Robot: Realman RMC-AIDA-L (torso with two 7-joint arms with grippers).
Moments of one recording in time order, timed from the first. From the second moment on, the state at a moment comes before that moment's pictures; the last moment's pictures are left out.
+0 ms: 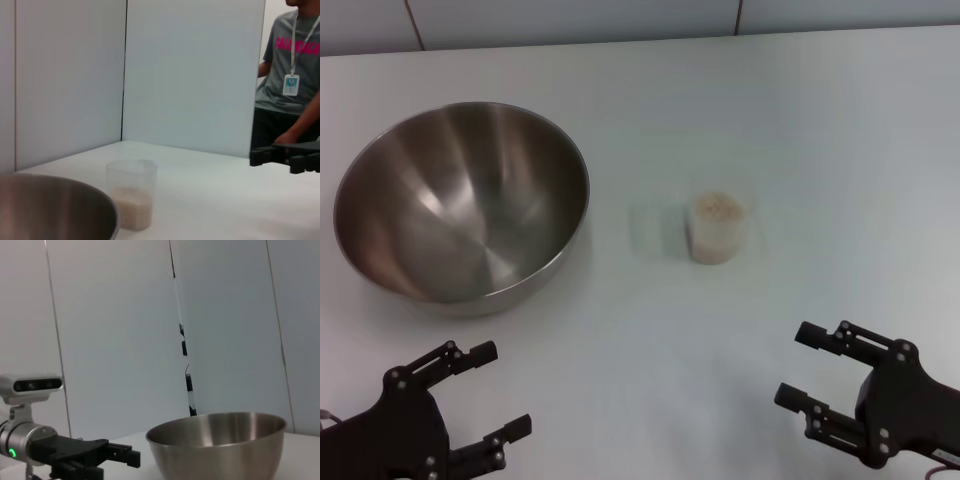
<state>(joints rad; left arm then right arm) -0.14 -2.06 0.85 0.40 1.74 1.73 -0.69 0.26 2.08 0.25 -0.20 -2.68 -1.86 0.51</state>
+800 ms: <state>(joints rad) -0.22 -2.06 0.32 0.56 1.70 1.79 -1.27 0.37 2.08 0.25 -0.13 -2.68 -1.78 0.50</state>
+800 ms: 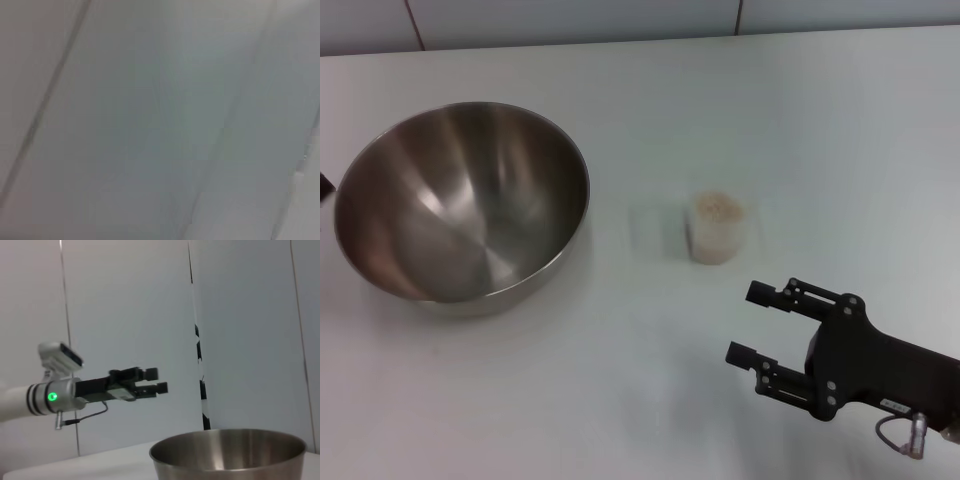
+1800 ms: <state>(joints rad) -0.31 -2.06 0.52 0.94 2.11 1.46 -1.92 0.41 2.08 0.26 -0.10 -2.68 -1.69 0.49</state>
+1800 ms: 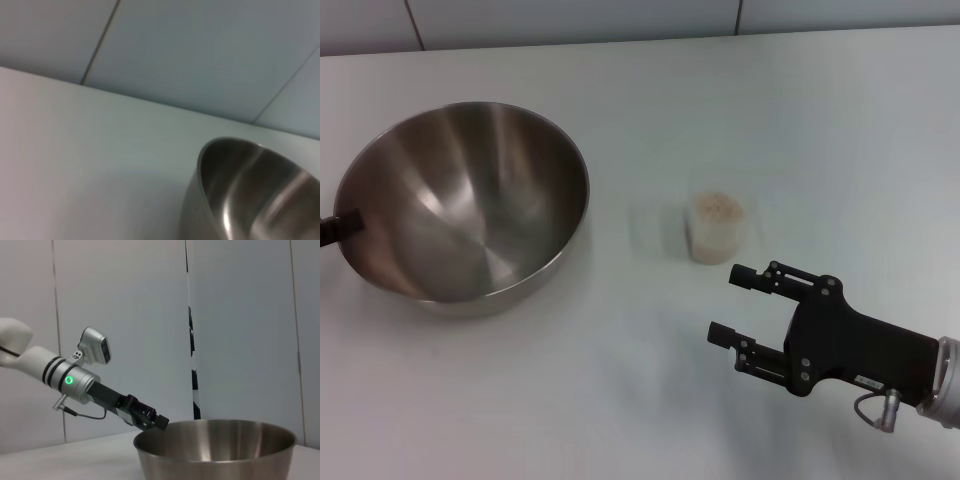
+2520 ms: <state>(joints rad) -0.35 -2.07 0.60 0.98 2.21 1.43 -2.01 0.42 2.08 0.27 -0.10 -2.67 -1.65 0.49</state>
